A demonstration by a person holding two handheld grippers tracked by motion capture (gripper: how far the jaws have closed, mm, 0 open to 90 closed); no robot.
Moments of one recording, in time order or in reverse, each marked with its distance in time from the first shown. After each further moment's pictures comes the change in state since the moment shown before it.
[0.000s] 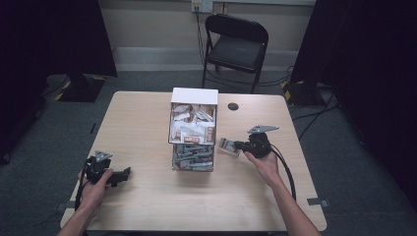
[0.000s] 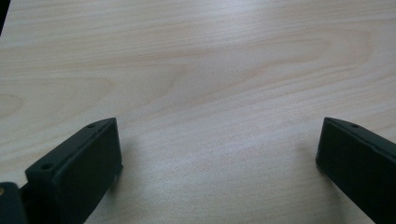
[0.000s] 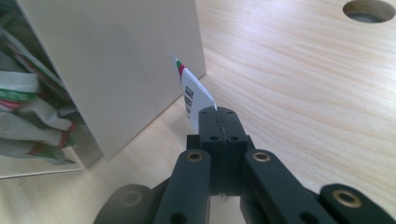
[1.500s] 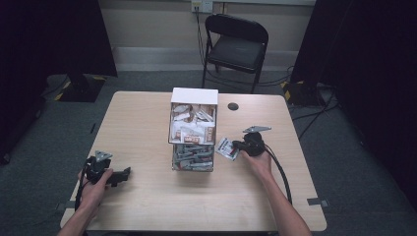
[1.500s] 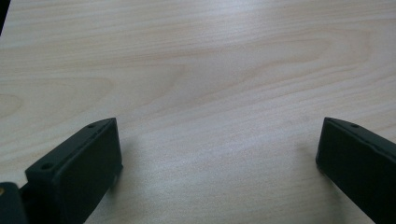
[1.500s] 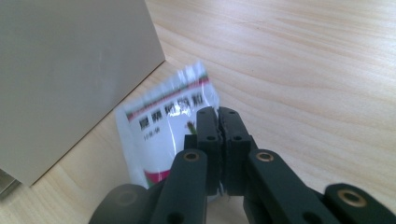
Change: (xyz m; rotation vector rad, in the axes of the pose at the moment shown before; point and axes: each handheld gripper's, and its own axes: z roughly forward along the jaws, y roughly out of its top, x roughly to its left) left arm 0.000 0.000 0.000 0.000 0.000 0.000; right arm -0.016 -0.012 0.039 0.028 -0.074 0.046
